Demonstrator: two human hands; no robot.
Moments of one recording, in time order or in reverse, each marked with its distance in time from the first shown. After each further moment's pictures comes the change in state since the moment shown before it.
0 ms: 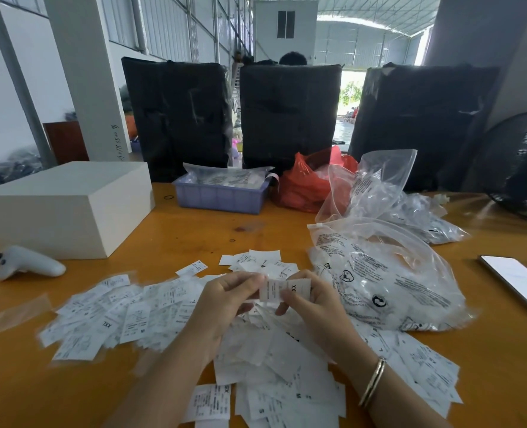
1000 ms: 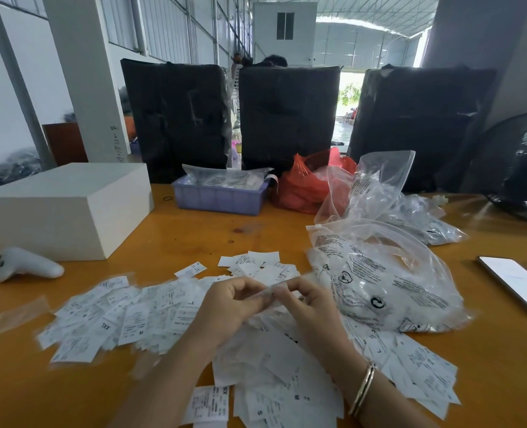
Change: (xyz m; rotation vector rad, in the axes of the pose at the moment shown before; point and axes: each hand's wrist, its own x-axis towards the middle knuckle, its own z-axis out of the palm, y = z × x) left_hand 0.003 -0.006 -0.001 0.220 -0.073 0.123; right_hand -0.001 -0.006 0.013 0.013 0.153 -0.061
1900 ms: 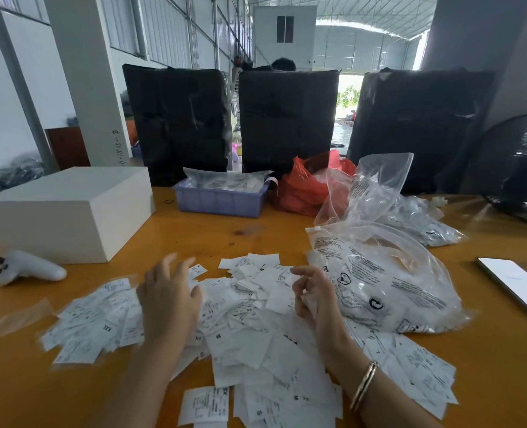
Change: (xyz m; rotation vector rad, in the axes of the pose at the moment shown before) left_hand 0.013 -0.023 -0.053 1.126 0.570 0.097; right_hand 0.006 0.017 -0.008 0.244 0.011 0.064
